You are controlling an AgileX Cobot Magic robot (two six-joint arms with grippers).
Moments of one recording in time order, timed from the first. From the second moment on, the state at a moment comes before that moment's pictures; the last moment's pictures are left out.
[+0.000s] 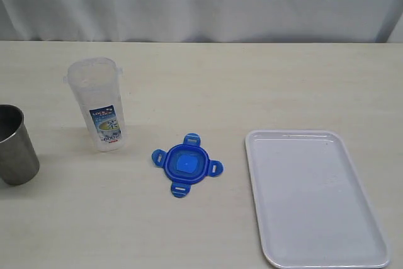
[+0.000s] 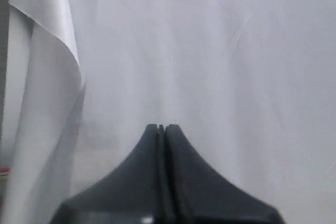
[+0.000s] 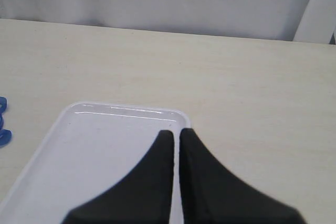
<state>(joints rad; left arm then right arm) -0.04 0.00 0.00 0.19 -0.39 -0.14 0.06 0.01 0.00 -0.06 0.34 -0.01</state>
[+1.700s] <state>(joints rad) -0.04 1.04 0.00 0.14 -0.72 -0.05 0.06 0.01 0.00 -0.06 0.34 -0.01</state>
